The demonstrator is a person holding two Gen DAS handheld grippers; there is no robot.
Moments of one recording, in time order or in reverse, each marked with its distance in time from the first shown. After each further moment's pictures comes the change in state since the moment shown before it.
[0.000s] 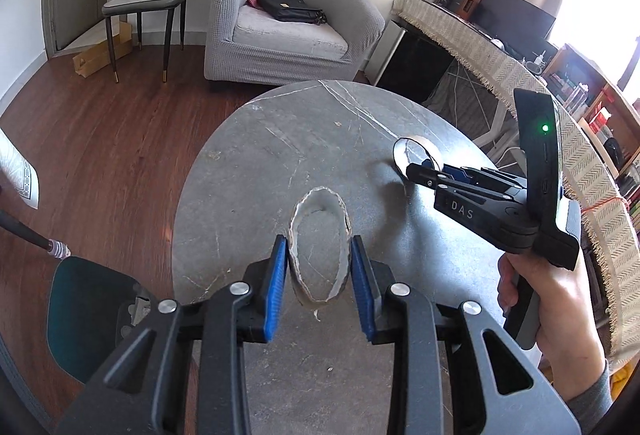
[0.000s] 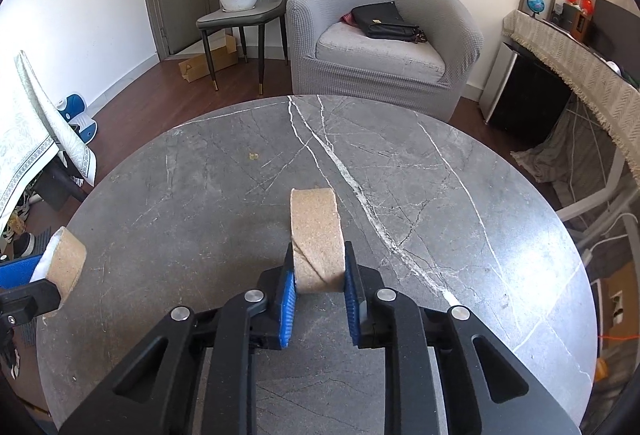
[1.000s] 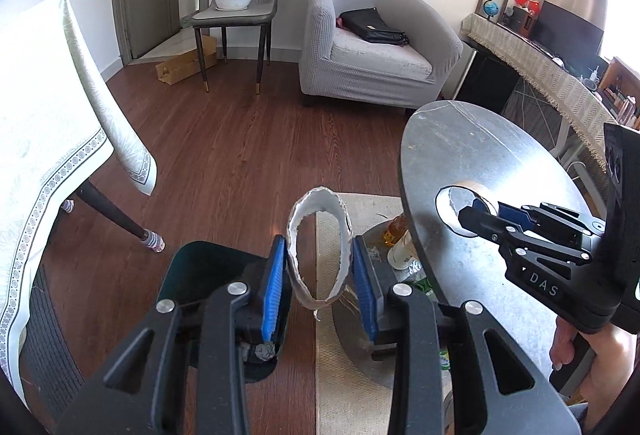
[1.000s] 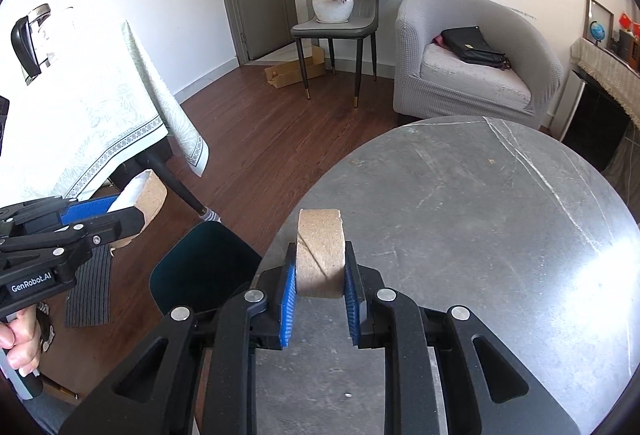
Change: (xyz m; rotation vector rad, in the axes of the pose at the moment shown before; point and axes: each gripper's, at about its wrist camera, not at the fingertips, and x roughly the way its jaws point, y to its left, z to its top) left arm -0.096 0.117 -0.039 -0.038 -0.073 0.272; right arm -0.047 0.172 -0.024 -0.094 -0.054 0.233
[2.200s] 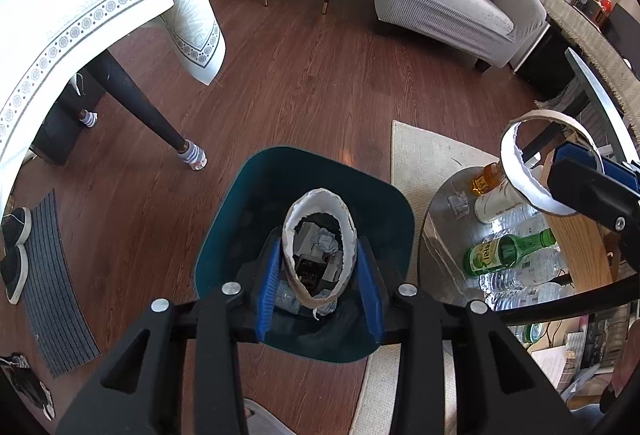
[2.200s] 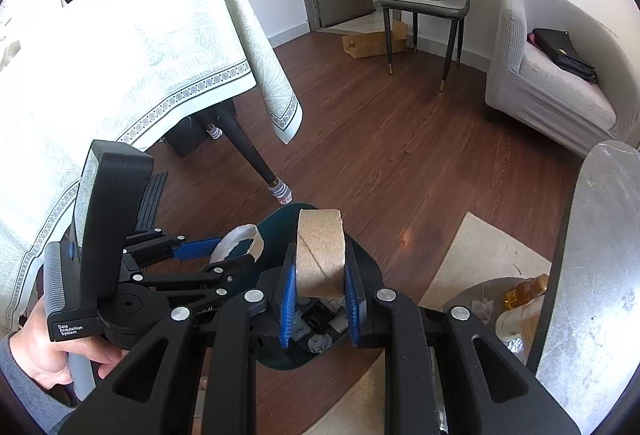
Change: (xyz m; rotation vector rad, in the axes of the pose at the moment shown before) left arm 0.097 0.134 -0.067 -0.144 0.244 0.104; right arm 0.092 0.128 0.012 -0.135 0.114 0.181
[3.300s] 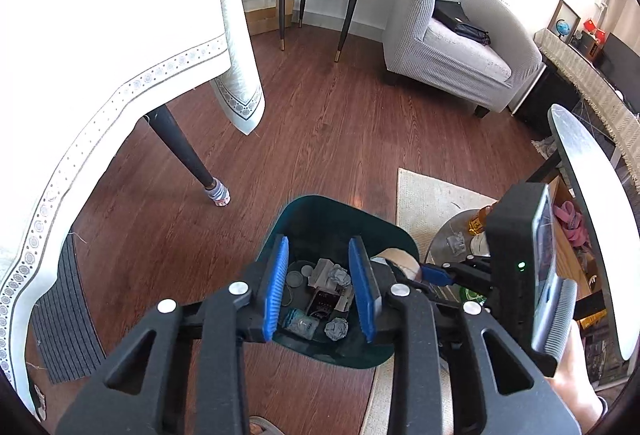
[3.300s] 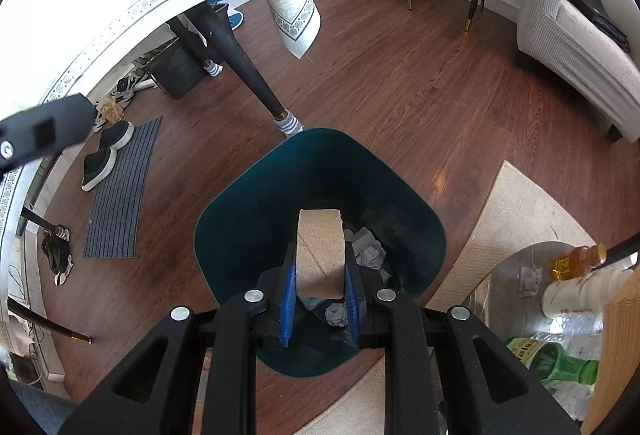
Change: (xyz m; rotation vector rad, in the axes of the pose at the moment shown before) left arm -0.077 0.032 0.005 -0.041 -0.168 0.001; right arm 0.119 0.024 -0.033 -0.001 0.219 0.020
